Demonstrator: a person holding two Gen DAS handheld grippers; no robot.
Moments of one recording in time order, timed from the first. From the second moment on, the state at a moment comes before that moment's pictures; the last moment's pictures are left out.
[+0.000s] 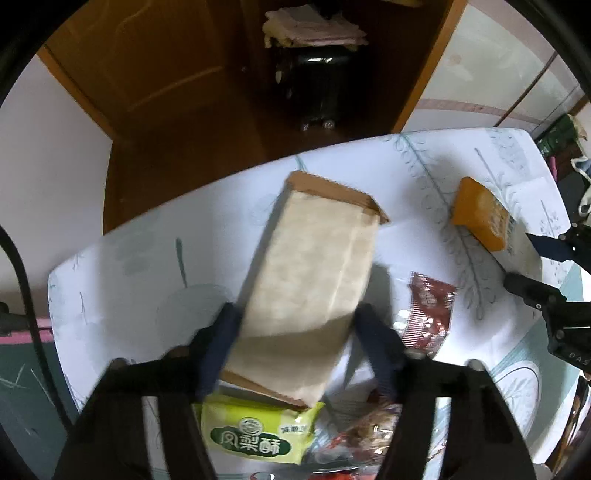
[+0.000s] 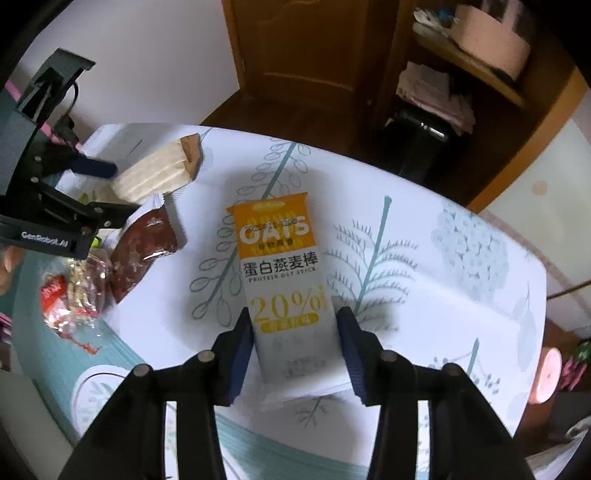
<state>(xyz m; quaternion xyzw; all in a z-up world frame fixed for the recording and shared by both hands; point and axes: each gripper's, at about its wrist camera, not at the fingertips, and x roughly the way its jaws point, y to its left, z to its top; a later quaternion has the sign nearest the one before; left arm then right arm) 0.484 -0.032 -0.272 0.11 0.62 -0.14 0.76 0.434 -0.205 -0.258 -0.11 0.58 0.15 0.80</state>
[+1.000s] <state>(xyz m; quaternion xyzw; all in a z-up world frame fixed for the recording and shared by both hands) 0.267 -0.035 -0.027 0.11 0.48 -0.14 0.86 0.256 -0.177 -0.070 -0.06 0.46 0.13 0.87</state>
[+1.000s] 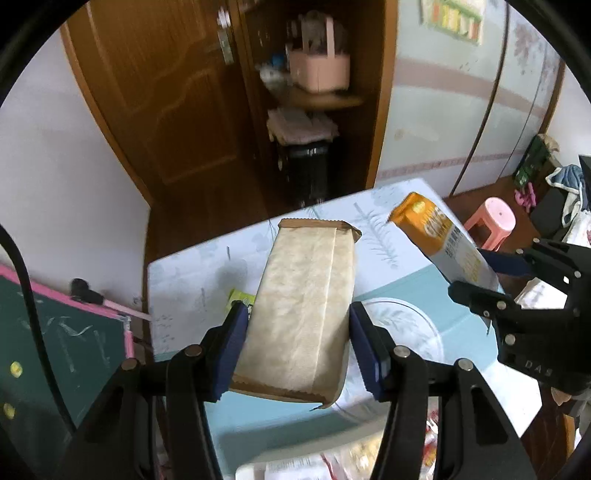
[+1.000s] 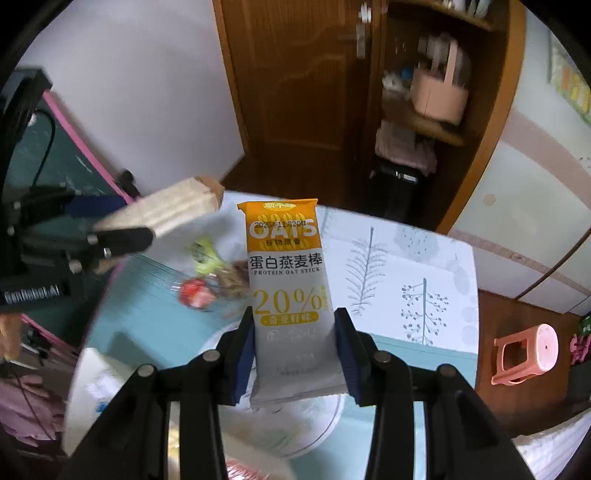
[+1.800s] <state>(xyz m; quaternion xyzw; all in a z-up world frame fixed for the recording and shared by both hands) 0.015 0.009 -0.007 0.03 0.37 -0.08 0.92 0.024 -0.153 -0.033 0.00 0.35 0.12 0.93</state>
